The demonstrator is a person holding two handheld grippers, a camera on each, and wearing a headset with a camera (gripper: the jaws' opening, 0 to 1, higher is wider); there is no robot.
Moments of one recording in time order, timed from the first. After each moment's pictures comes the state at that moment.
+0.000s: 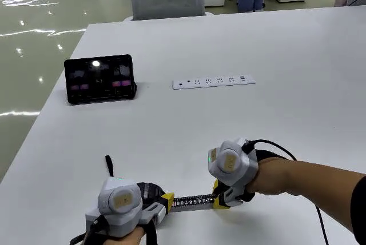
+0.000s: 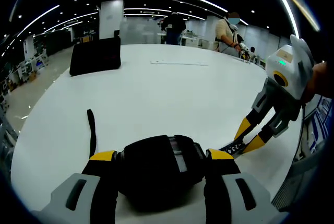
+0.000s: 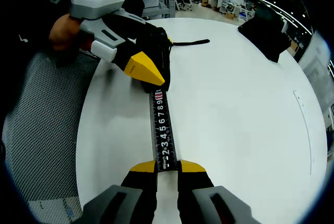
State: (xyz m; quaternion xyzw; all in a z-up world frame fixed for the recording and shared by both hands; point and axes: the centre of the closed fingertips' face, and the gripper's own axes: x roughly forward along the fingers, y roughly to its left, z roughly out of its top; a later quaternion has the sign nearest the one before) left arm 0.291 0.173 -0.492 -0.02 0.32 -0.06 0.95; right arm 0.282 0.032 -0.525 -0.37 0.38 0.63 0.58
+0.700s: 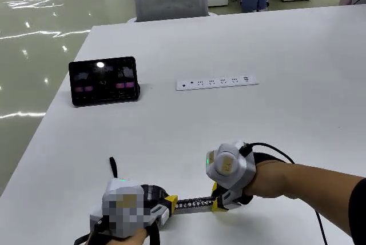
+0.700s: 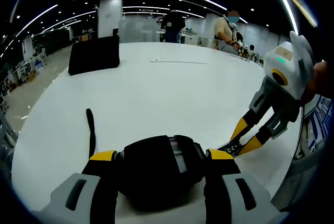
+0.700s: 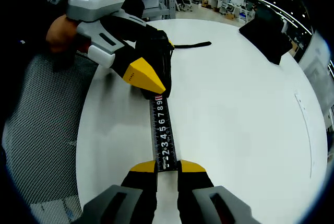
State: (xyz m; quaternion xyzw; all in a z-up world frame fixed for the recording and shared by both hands) left arm 0.291 0.172 -0.493 -0.02 0.33 -0.07 0.94; right arm 0.280 0.042 -0.525 -0.37 0.37 0.63 0.58
